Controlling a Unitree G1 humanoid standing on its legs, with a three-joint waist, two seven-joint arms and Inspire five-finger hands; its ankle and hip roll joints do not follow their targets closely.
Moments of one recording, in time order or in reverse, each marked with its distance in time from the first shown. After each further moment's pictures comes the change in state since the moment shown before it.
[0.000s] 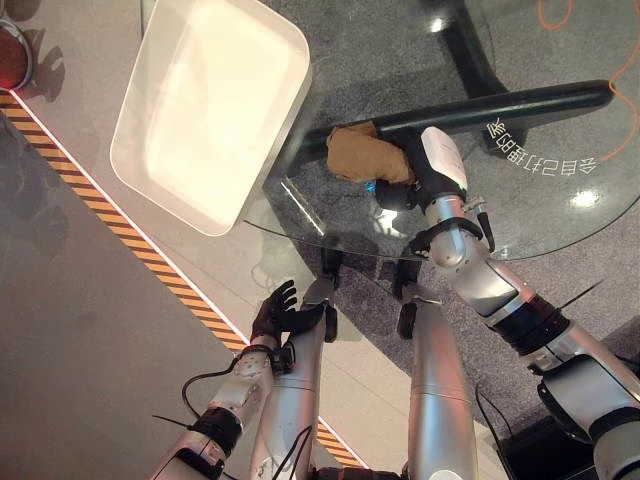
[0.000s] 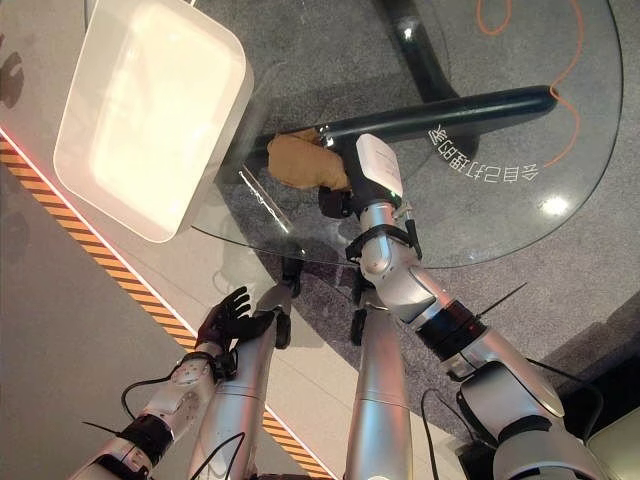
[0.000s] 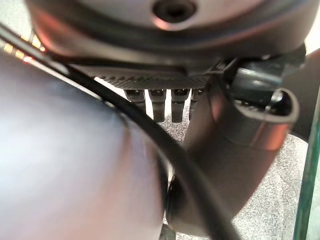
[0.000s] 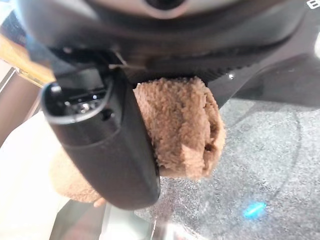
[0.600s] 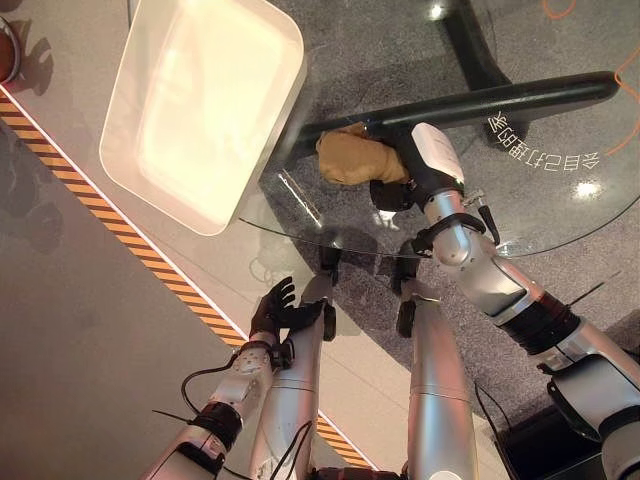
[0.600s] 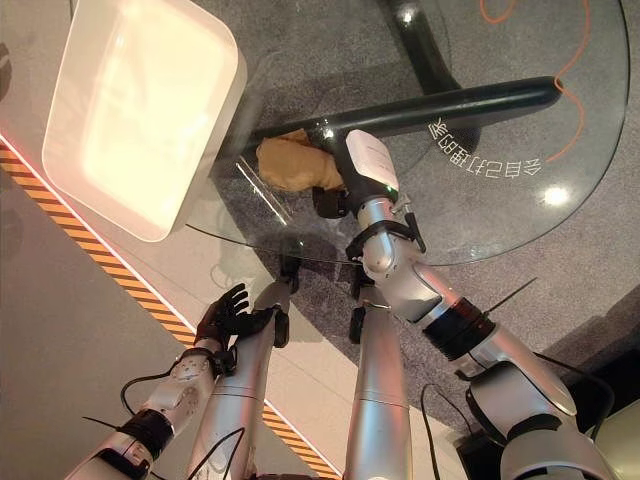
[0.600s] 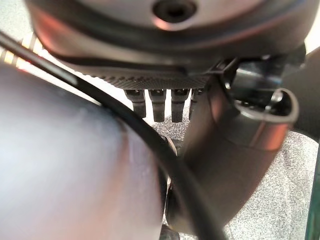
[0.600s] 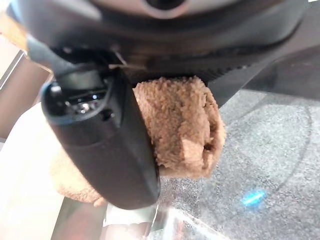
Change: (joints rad) left arm -0.023 -0.002 0.002 0.031 0.000 -0.010 -0.002; right arm -0.010 -0.031 0.029 -0.048 -0.015 0.002 0.055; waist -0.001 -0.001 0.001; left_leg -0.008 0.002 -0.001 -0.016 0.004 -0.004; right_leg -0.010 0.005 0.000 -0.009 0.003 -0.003
